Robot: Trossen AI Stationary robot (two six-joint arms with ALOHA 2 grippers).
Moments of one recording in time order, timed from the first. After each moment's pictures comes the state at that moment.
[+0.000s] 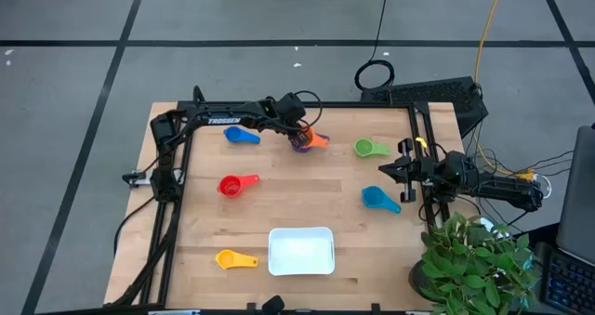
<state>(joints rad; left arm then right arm) 0.45 1.96 1.40 -0.37 -0.05 -0.13 -0.15 0.01 0.01 0.24 -0.16 -0.09</state>
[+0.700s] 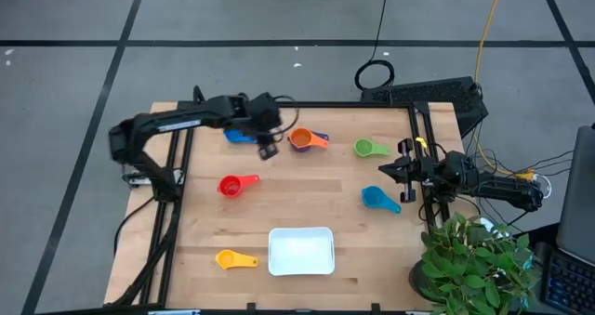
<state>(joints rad) 0.36 1.57 1.38 -0.92 -0.05 -0.01 -0.15 0.01 0.01 0.24 -0.16 -0.09</state>
